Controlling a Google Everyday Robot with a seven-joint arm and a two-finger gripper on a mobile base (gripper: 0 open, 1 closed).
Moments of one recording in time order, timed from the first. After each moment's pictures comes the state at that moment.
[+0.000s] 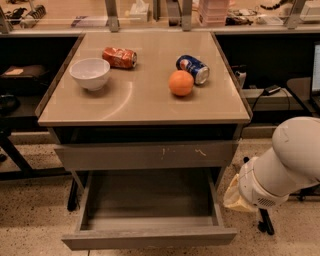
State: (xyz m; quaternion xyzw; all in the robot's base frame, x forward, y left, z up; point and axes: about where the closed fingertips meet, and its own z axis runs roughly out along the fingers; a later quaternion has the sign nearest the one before) arm 0.375 -0.183 0.718 -0.62 0.77 0.06 0.13
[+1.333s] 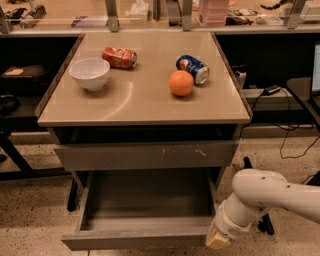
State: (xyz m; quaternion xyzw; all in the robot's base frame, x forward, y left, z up) arm 0.346 -0.170 0.516 -0.59 0.79 0.19 0.03
